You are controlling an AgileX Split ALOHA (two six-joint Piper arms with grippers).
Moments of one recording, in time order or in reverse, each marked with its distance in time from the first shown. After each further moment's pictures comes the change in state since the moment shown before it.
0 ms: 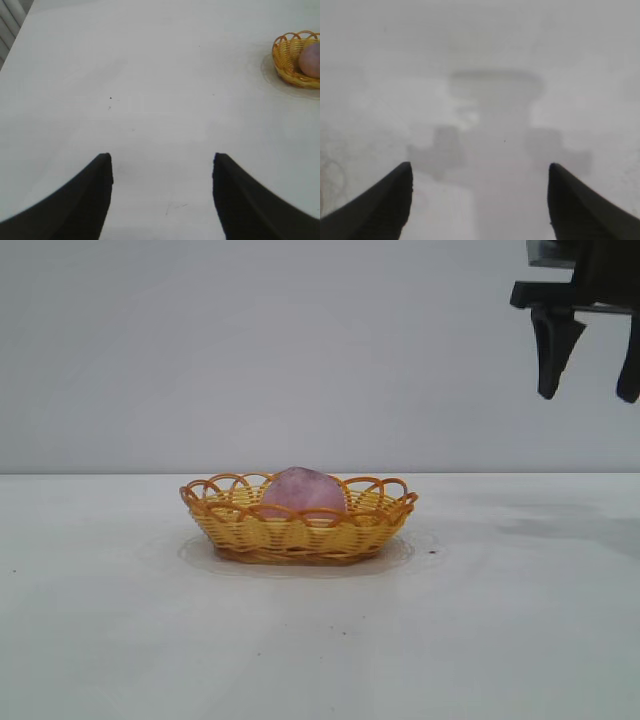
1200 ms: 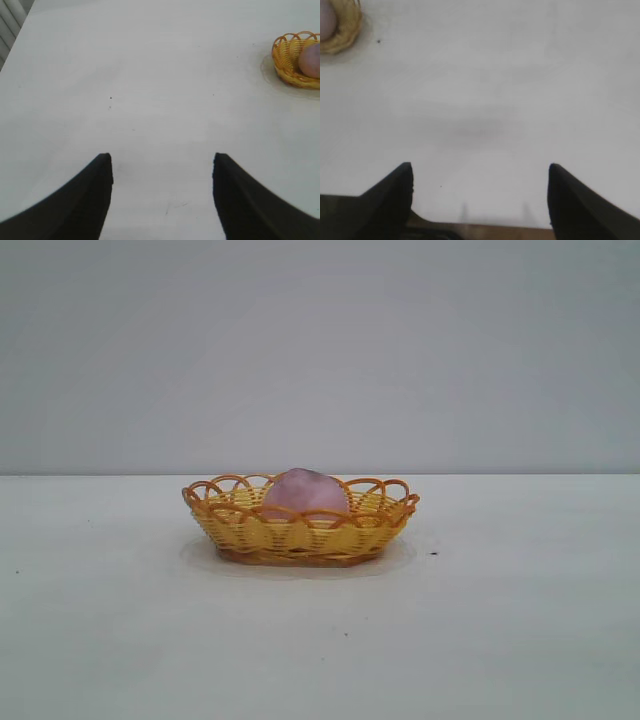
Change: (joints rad) left arm 0.000 0.000 0.000 0.000 0.000 0.000; right arm -0.002 -1.677 0.958 -0.051 0.203 0.018
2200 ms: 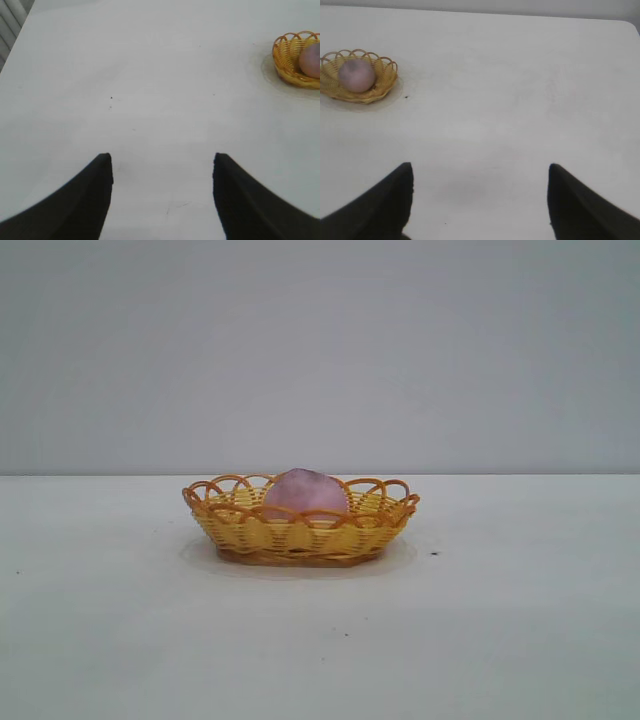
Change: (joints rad) left arm 0.000 0.000 0.000 0.000 0.002 0.000; right arm 0.000 -0.206 0.000 0.034 0.015 -0.078
